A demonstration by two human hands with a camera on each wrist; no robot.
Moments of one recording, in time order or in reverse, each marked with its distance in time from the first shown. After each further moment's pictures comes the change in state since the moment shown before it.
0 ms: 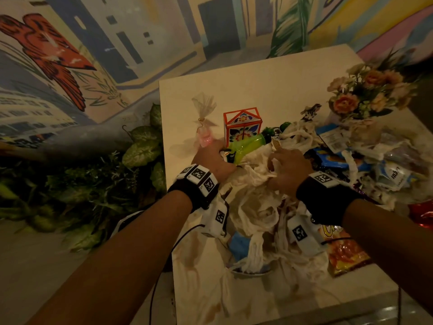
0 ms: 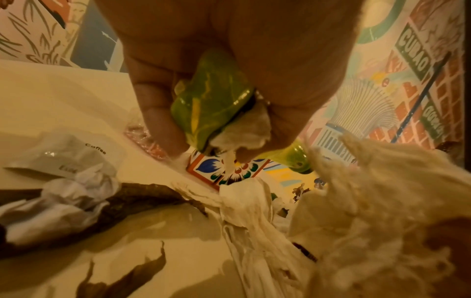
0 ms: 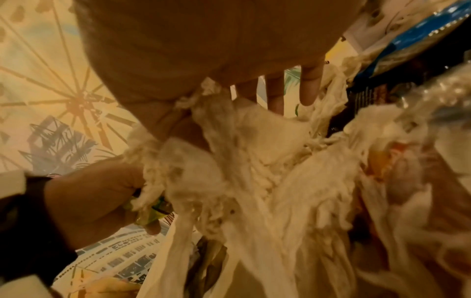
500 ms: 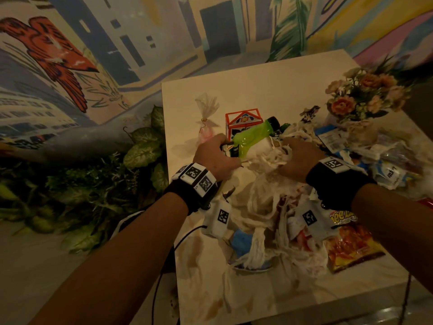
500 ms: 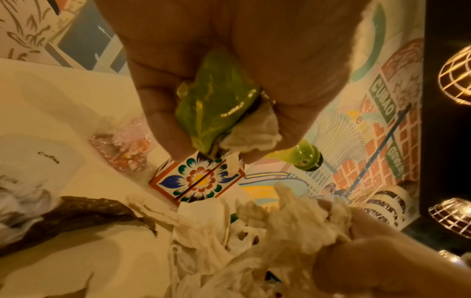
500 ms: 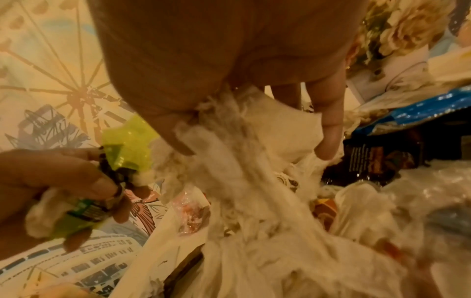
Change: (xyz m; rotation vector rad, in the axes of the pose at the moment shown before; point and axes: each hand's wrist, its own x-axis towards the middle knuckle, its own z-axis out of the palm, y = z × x) left_hand -0.018 0.016 -0.017 -0.063 0.045 0.048; right_hand -0.009 -0.004 -0.034 0.052 0.043 0.051
